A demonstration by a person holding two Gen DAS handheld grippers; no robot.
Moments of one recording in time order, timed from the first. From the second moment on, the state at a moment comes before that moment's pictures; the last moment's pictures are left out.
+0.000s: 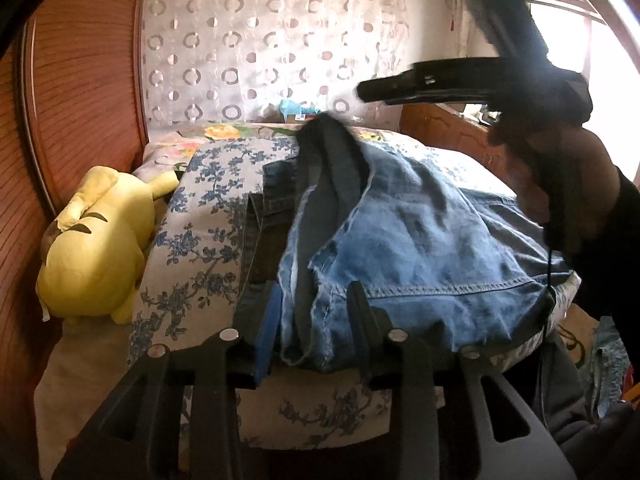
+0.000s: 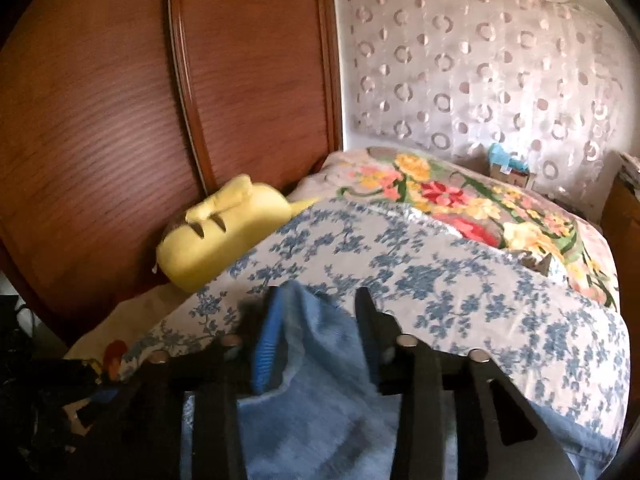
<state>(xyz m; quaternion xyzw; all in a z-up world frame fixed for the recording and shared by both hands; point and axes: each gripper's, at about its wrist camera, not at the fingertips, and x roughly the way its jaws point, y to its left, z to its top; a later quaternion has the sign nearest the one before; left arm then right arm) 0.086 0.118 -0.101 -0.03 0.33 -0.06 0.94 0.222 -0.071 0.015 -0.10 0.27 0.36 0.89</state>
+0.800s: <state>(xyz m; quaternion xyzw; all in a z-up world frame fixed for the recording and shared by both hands) 0.102 0.106 -0.092 -0.01 0.33 -0.06 0.94 0.119 -0.264 -0.047 -0.04 0.30 0.26 0.92</state>
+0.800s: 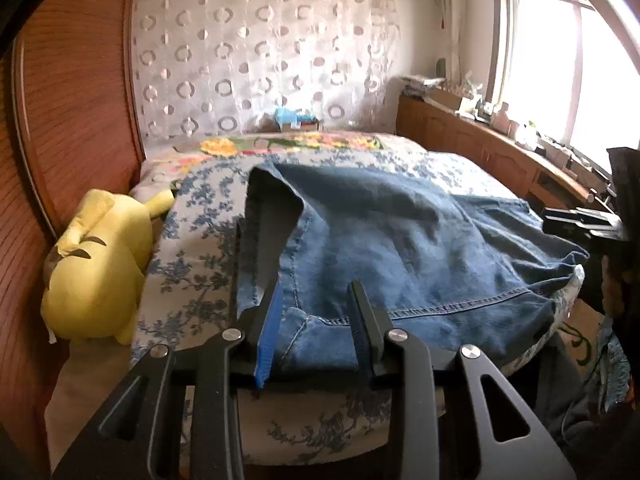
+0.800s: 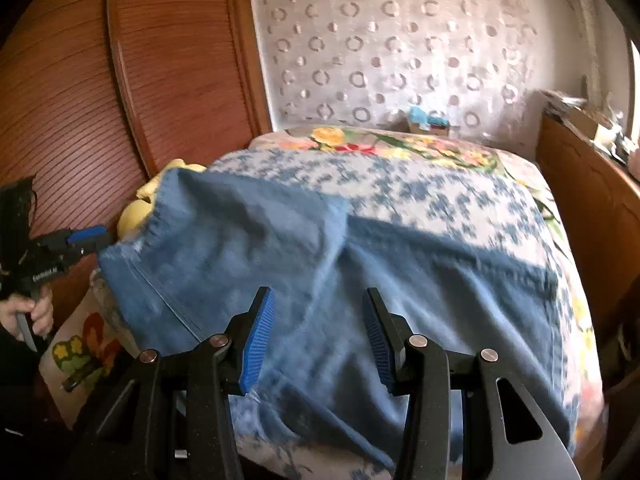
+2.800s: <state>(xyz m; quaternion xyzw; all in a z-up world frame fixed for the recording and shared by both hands) 0.100 0.024 -0.091 0.02 0.34 -0.13 0.93 0.082 -0.305 -0.079 0.01 0.32 0.22 0.92</state>
